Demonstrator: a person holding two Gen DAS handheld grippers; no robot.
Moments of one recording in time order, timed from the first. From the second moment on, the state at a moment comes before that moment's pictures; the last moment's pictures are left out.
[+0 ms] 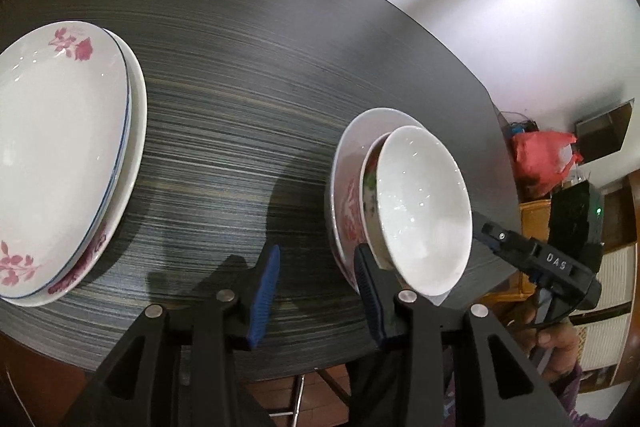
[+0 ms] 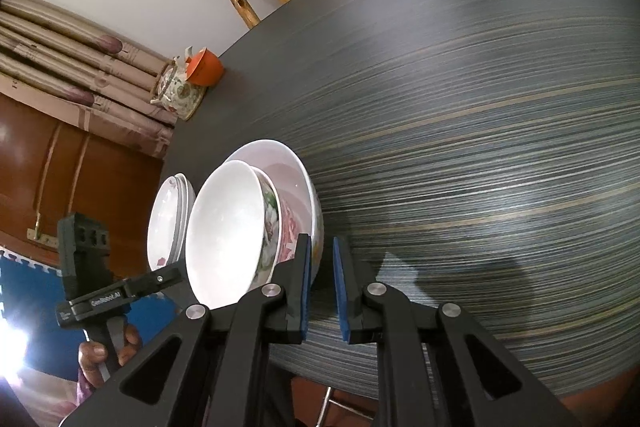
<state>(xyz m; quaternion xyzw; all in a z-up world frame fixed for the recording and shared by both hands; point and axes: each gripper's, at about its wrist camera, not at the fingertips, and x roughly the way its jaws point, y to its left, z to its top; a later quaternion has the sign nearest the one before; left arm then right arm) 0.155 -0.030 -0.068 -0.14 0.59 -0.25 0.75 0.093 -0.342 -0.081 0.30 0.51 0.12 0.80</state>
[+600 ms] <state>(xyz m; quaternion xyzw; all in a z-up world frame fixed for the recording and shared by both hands) 0.163 -0.046 -0.070 -0.08 0.58 -0.25 0.77 0.113 -0.337 -0.092 0.28 0.53 0.13 0.79</state>
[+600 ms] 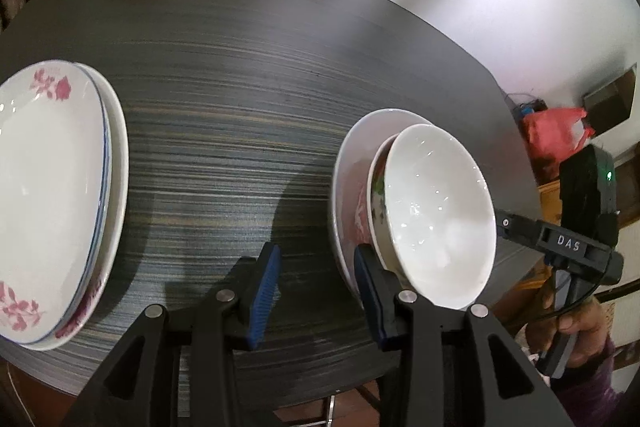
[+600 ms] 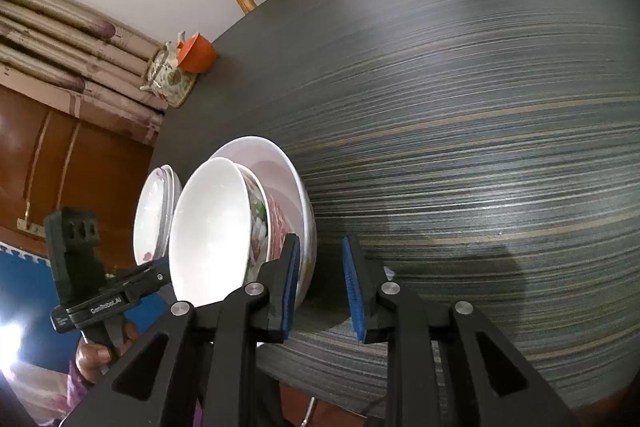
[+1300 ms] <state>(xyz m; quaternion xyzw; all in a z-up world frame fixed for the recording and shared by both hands) 0.148 -0.086 -0.070 0.05 0.54 -0.22 0.81 0.125 -0.334 -0.100 0.27 0.54 0.14 0.79</state>
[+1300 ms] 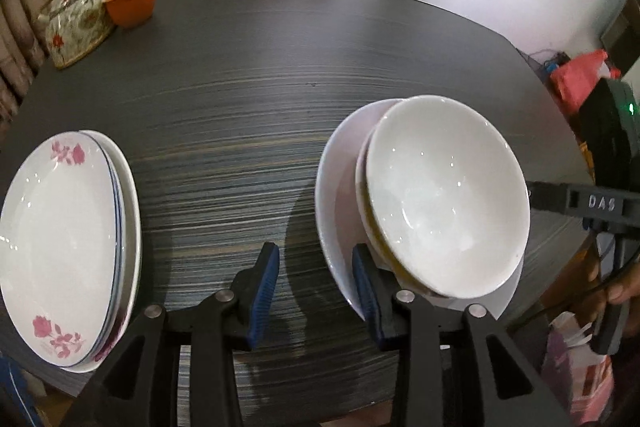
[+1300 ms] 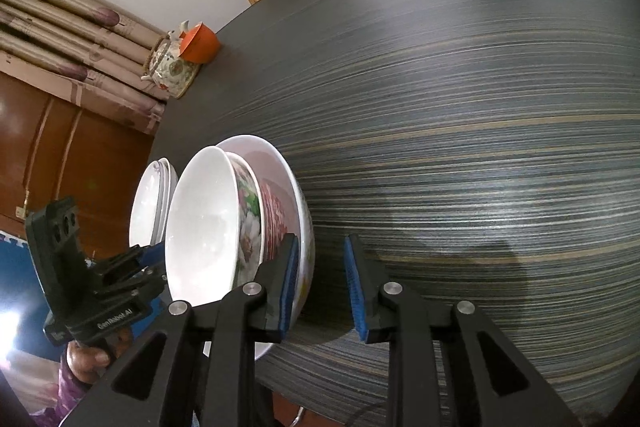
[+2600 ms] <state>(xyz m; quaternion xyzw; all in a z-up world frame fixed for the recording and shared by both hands) 0.123 -0.102 -0.071 0.10 0.52 -0.20 0.82 0.122 -0.332 -0.096 0.26 0.53 0.16 0.79</state>
